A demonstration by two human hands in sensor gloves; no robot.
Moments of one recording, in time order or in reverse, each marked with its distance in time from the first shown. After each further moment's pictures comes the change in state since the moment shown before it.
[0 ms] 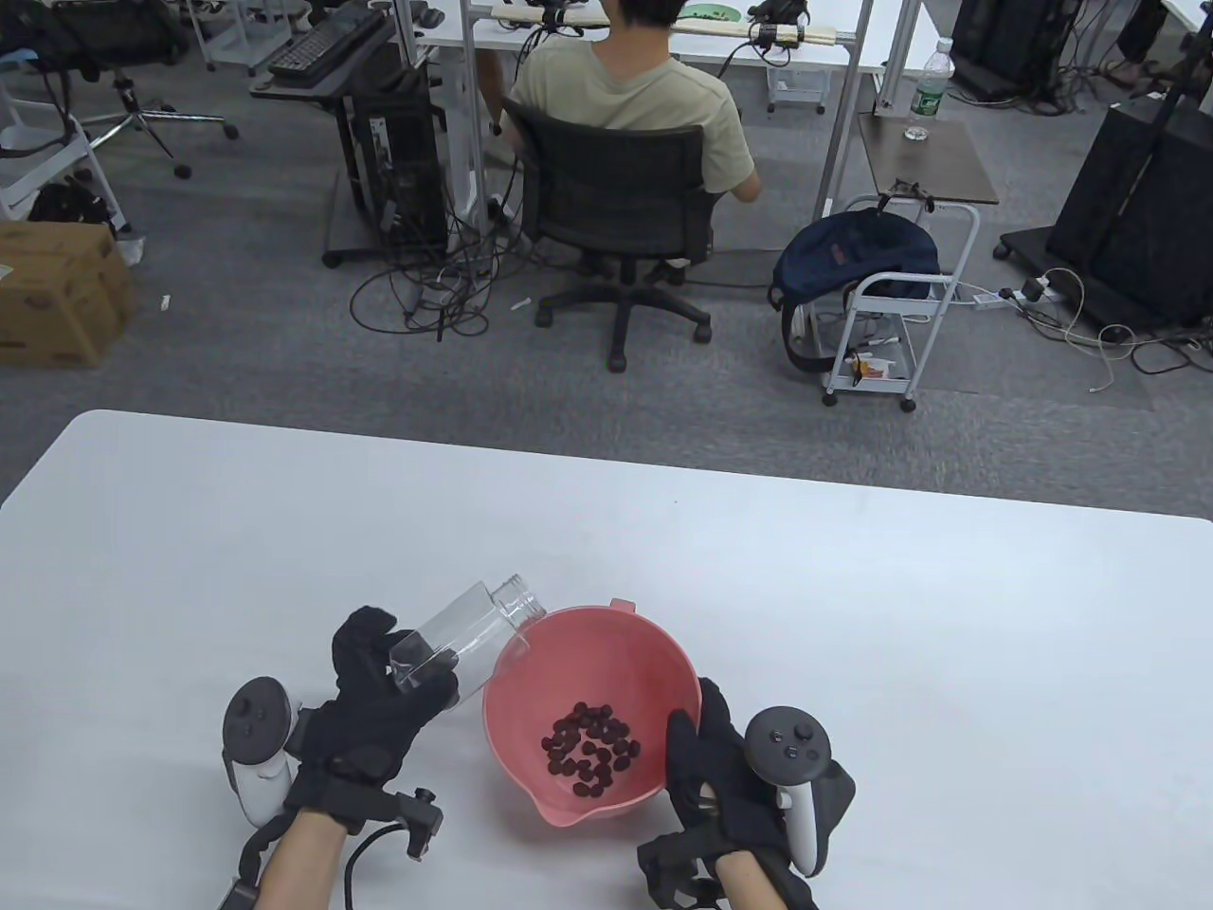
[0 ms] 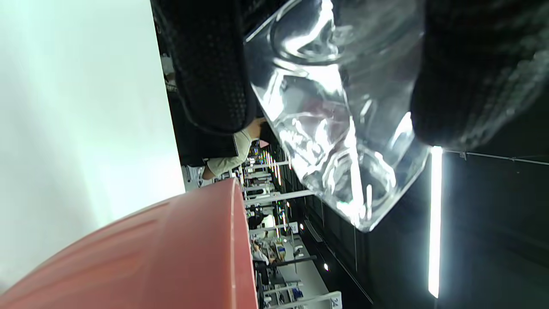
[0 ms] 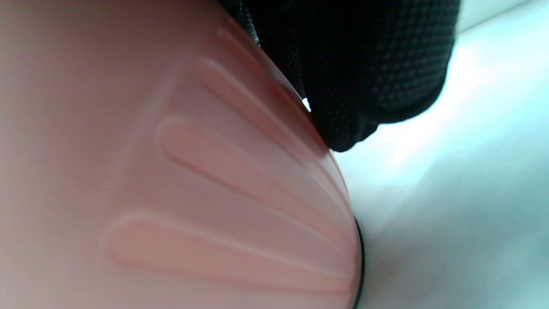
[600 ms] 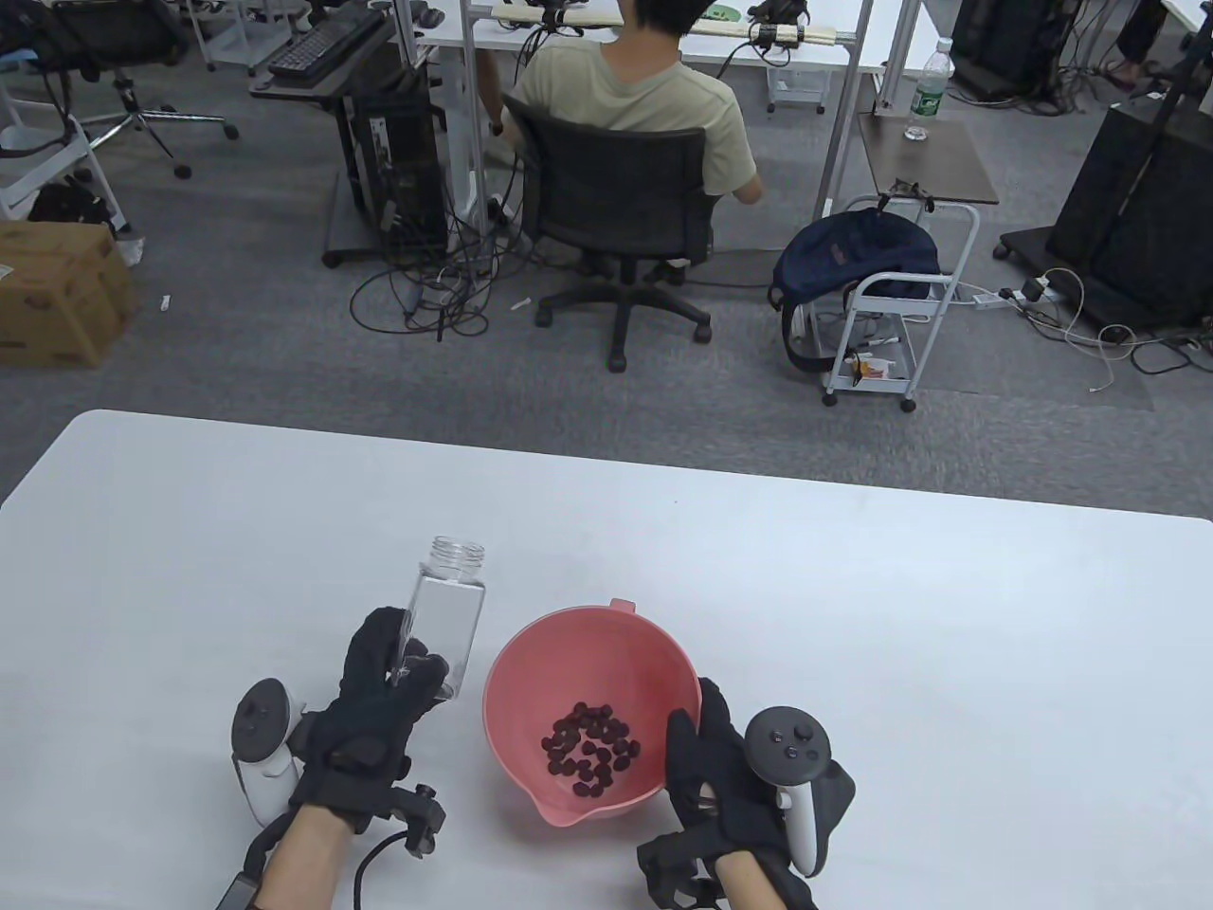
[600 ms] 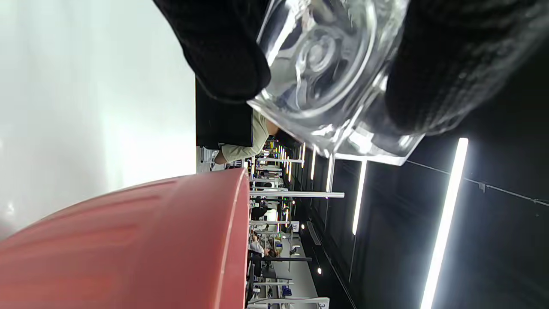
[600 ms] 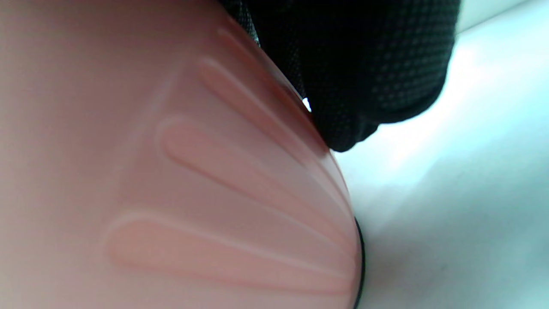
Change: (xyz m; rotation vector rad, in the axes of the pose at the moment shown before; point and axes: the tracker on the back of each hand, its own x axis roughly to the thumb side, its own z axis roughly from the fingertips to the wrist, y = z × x) left_hand -0.018 -0.002 -0.002 -0.021 0.093 0.150; right_hand 0.000 0.000 0.000 0.000 0.000 -0.002
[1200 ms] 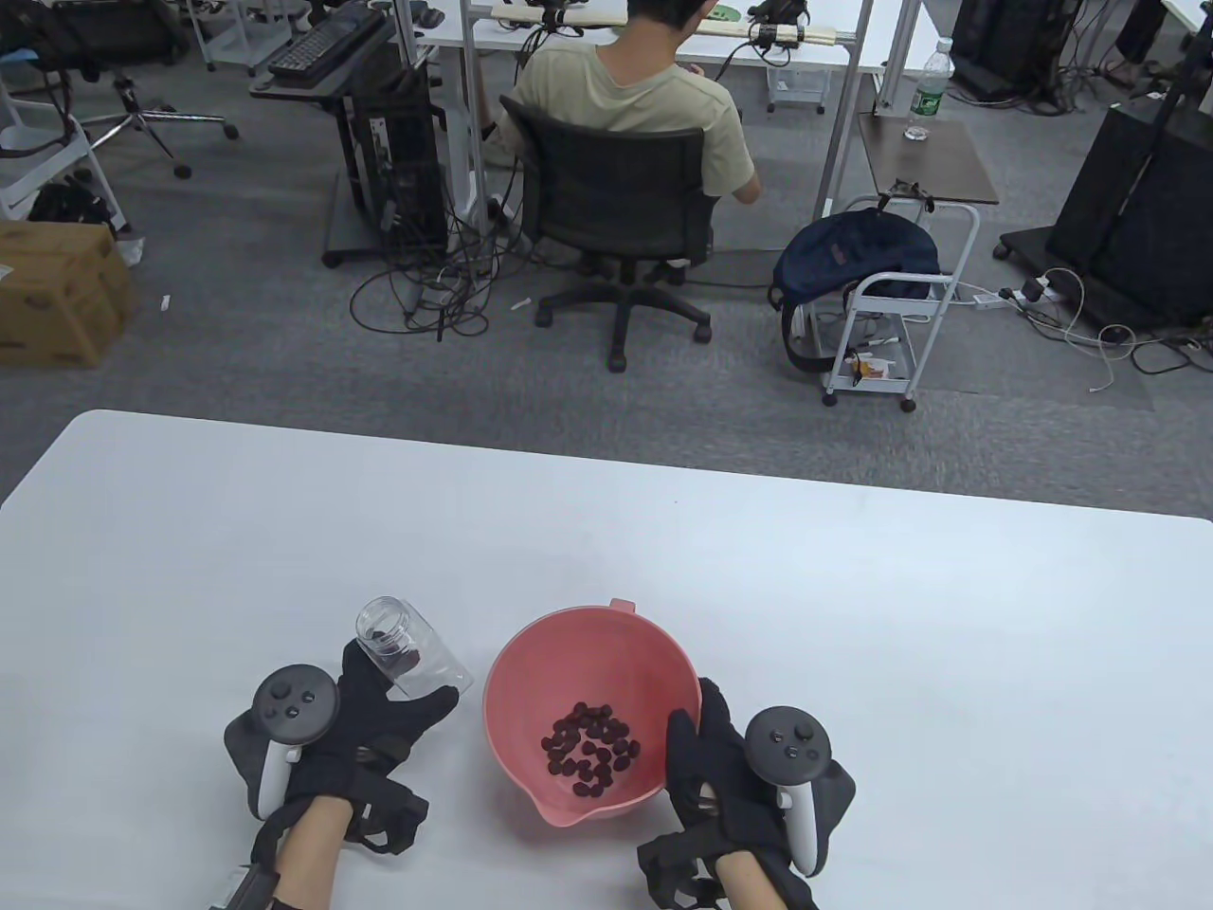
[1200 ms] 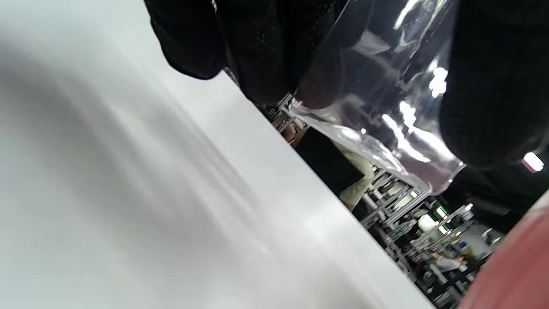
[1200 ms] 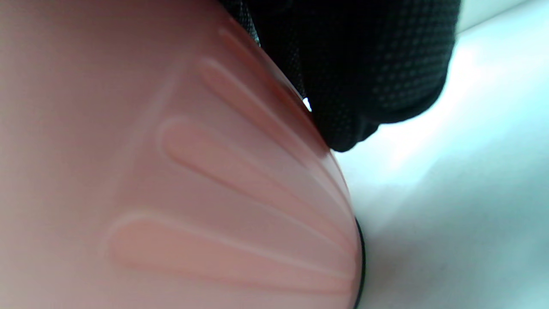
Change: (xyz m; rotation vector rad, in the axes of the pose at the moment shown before) left_hand -0.010 0.021 -0.009 0.162 0.213 -0.837; right_hand 0.000 0.000 0.000 0.002 0.000 0.001
